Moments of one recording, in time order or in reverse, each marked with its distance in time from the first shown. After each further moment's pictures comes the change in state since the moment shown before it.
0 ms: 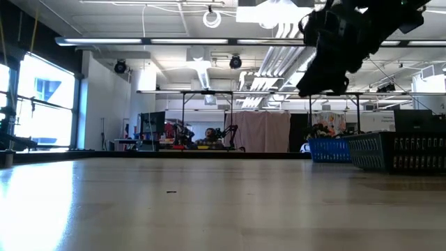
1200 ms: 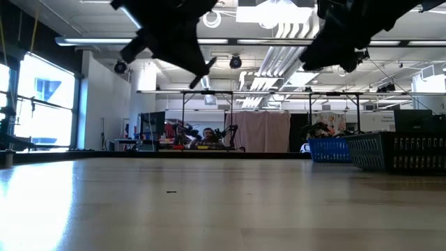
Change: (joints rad) left arm 0.509 -0.241 -0.002 0.432 -0.848 1.173; right arm 0.129 -0.119 0.033 -0.067 0.252 0.044
